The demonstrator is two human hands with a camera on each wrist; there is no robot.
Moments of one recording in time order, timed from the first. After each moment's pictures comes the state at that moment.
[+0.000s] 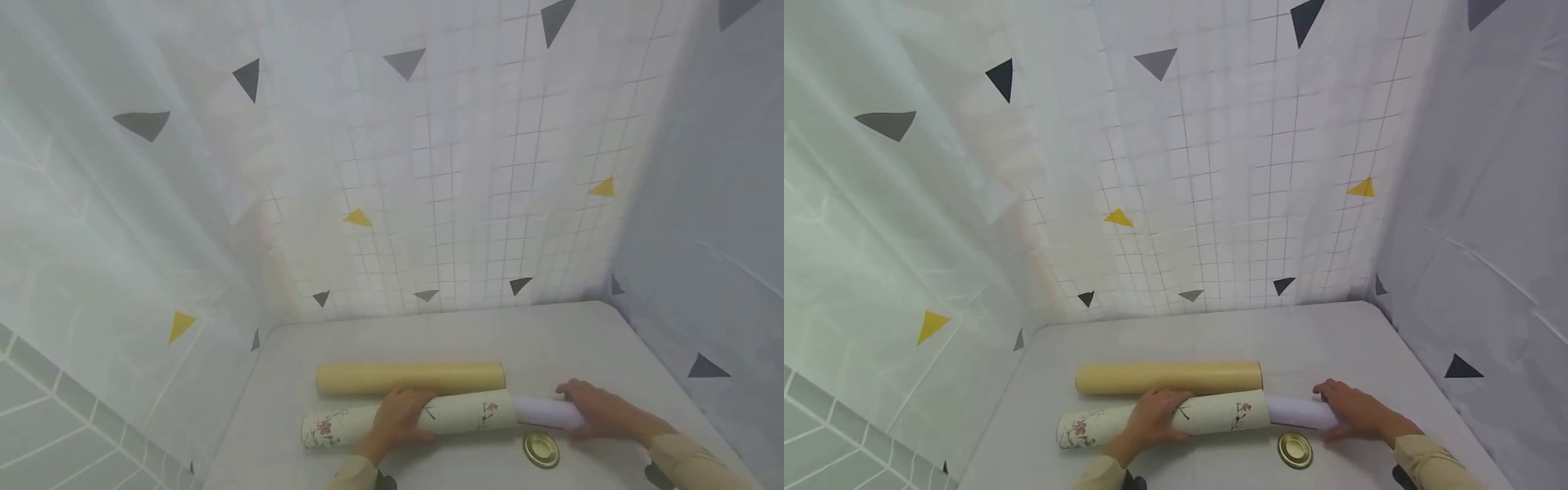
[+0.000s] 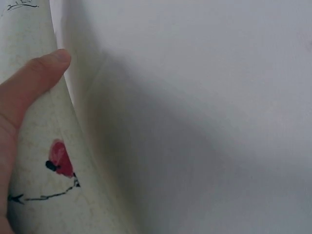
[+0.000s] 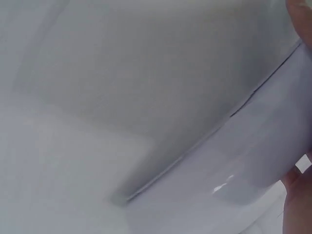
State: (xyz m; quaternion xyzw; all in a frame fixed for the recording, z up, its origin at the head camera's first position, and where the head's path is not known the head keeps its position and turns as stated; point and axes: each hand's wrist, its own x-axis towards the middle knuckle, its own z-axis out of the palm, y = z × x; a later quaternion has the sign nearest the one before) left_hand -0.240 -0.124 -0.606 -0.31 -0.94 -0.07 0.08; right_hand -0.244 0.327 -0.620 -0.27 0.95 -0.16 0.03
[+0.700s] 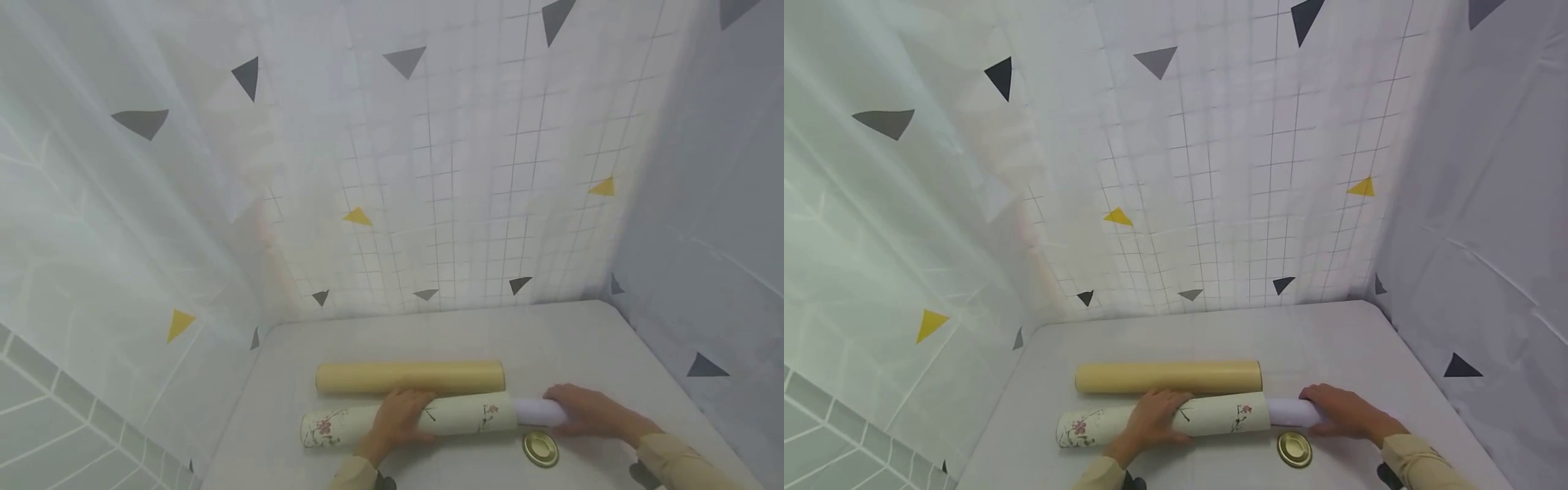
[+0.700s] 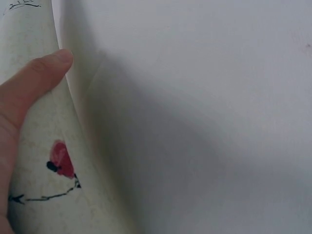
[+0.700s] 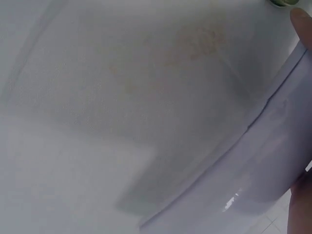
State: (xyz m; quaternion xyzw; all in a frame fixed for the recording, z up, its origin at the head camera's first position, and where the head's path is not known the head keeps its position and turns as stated) left_hand -0.242 -0.123 -0.611 -0.31 -0.95 -0.05 0.07; right_hand -0.249 0.300 -0.614 -0.25 0.95 -0.16 0.06
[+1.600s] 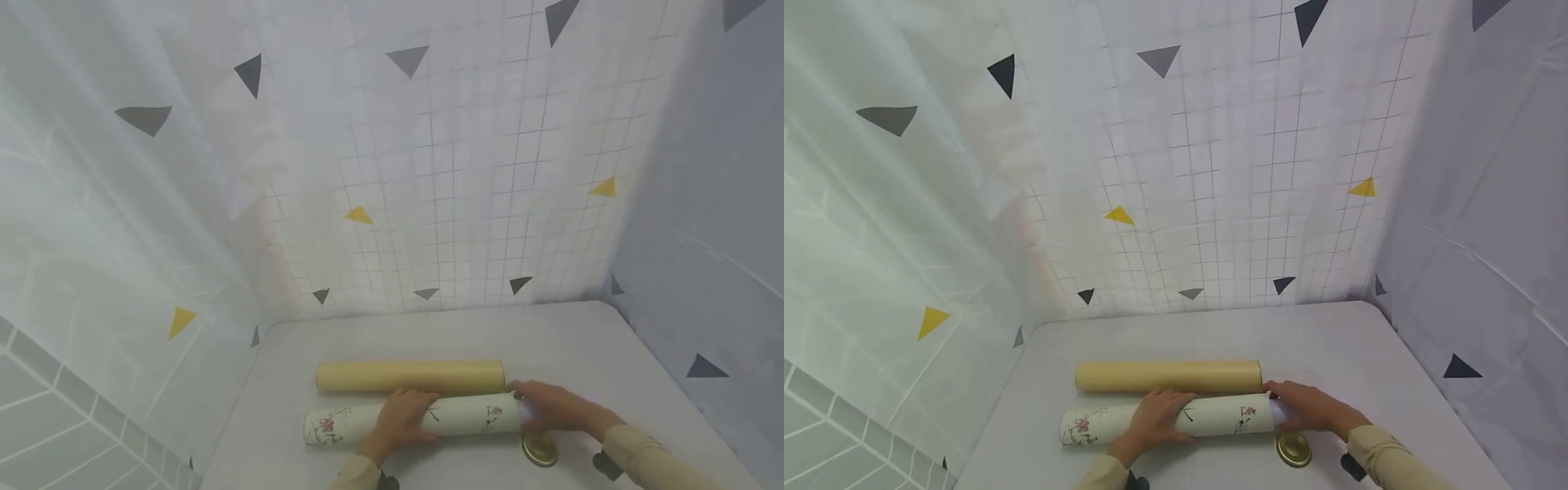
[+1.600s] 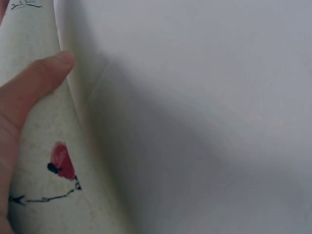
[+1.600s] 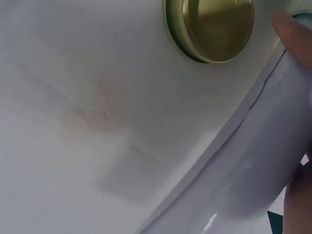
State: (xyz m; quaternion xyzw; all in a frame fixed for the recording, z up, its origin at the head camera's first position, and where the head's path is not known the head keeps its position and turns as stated) left_hand -0.239 -0.119 -0.611 -0.34 -0.93 -0.03 0.11; right_hand -0.249 0.243 -0.584 -0.33 0.92 -0.21 0.09
